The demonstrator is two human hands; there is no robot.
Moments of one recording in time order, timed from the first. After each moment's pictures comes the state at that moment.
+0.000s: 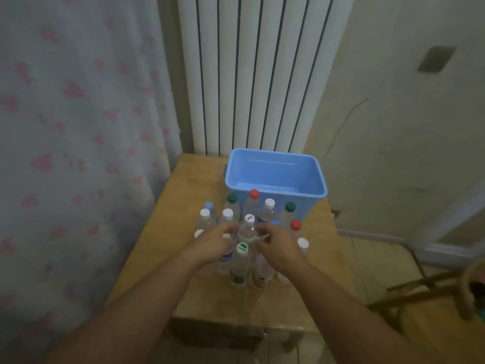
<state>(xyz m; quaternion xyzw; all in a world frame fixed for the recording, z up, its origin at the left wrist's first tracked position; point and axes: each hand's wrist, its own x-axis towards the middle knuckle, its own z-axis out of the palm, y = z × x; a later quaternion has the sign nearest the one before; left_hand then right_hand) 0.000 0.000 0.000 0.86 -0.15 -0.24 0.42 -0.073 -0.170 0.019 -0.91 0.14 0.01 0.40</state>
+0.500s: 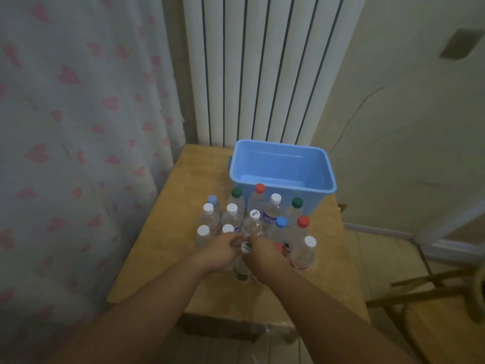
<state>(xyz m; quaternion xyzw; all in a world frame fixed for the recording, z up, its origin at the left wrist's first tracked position) -0.002 -0.006 -0.032 0.84 -0.15 -0.30 0.43 -0.040 -0.141 -0.038 -0.95 0.13 0.17 0.23</state>
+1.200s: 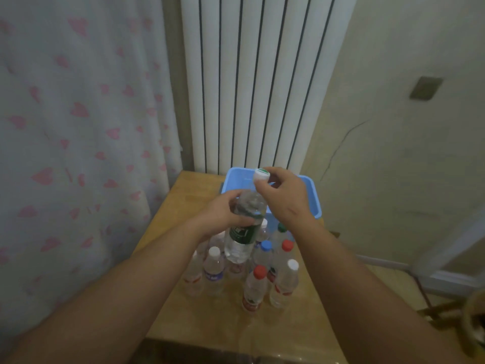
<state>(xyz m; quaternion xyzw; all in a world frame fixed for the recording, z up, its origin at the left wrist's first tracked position) 0.026 -0.044 0.100 0.76 -0.21 -0.23 0.57 -0.022 -0.199 0.142 -0.85 0.10 -0.23 0.46</state>
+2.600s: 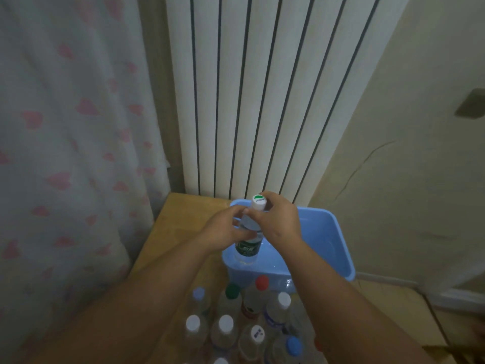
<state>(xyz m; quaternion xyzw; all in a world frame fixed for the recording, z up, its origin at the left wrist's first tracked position) 0.276 -0.089 0.036 0.80 -0.25 -0.19 0.51 0.211 -0.223 0.092 -0.88 0.18 -0.14 0.41</state>
